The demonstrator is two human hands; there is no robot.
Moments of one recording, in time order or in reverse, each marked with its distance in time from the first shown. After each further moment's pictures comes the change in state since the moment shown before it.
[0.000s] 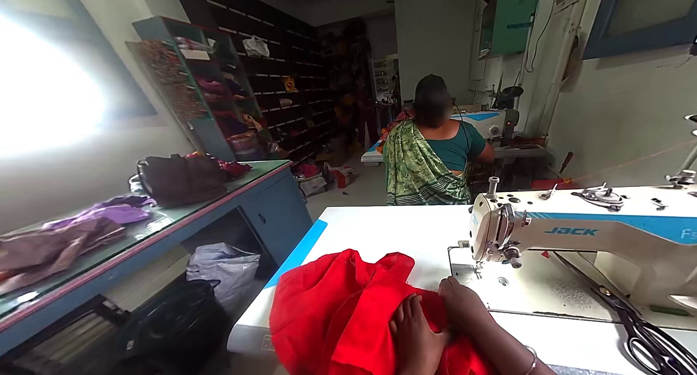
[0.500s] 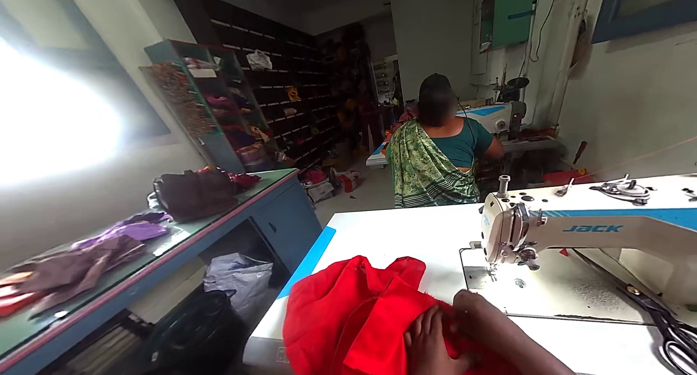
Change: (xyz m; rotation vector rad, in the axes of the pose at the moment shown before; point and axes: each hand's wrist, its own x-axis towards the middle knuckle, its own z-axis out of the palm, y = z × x) left_hand -0.011 -0.017 -0.007 -0.043 -0.097 0.210; right_hand -0.016 0.032 0.012 0.388 0.091 -0.366
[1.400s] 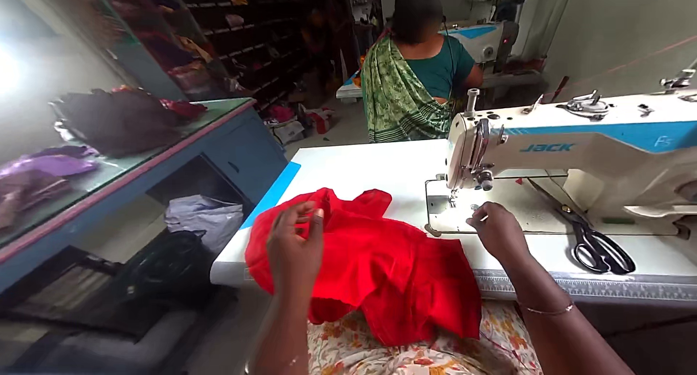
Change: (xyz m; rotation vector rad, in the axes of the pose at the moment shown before) left_hand -0.041 -0.033 -0.127 -0.123 0.670 0.005; right_hand -0.063 0.009 -0.052 0.006 0.486 0.469
